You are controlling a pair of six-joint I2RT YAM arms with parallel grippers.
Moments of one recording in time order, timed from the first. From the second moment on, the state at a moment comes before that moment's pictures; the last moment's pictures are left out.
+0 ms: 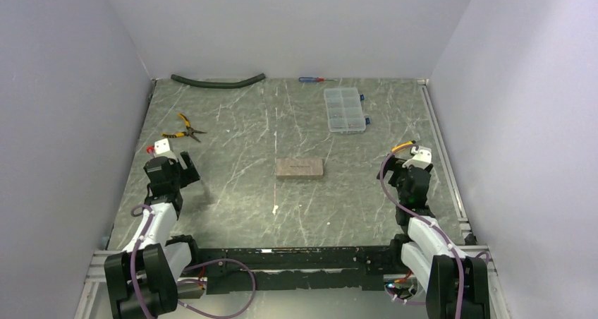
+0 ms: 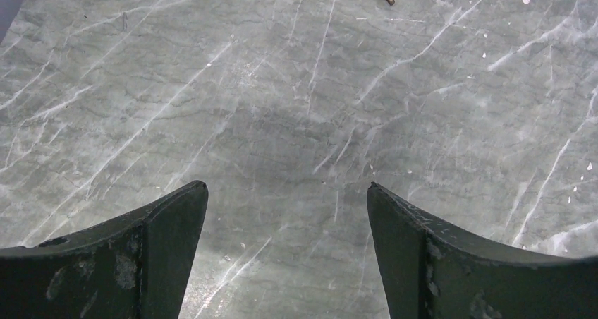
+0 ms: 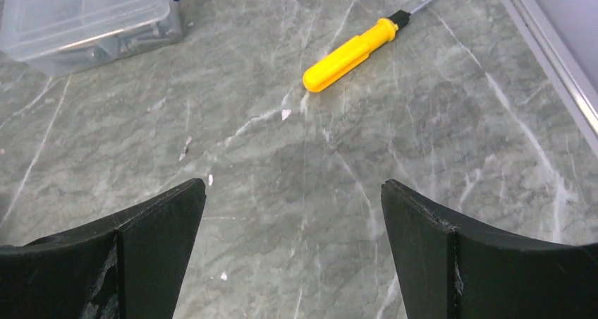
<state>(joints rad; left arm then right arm) 0.25 0.97 0.30 0.13 -0.03 -0.14 -0.07 0.88 0.11 0.45 0.08 0.15</state>
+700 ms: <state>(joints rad) 0.26 0.97 0.30 0.11 0.01 -0.12 -0.07 1.02 0.26 0.40 0.31 0.31</state>
